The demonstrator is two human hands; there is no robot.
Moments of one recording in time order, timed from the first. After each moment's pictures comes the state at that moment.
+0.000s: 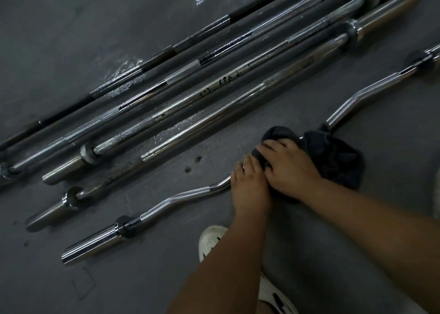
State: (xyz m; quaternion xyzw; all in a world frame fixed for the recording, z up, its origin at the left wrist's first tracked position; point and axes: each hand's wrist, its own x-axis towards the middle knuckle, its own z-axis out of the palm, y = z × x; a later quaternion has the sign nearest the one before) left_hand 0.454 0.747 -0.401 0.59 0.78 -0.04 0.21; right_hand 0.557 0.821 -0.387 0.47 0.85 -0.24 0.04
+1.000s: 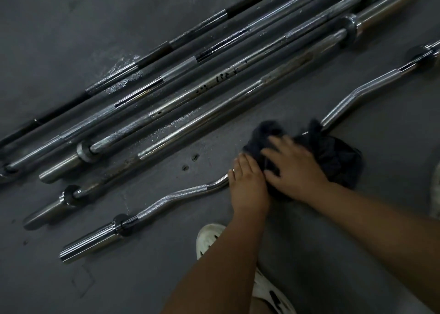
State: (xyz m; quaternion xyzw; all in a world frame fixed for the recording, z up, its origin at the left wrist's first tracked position) left_hand 0.456 0.746 -0.396 0.58 0.78 -0.05 0.23; right_hand 0.581 0.815 -0.400 0.48 0.85 -0.23 0.04
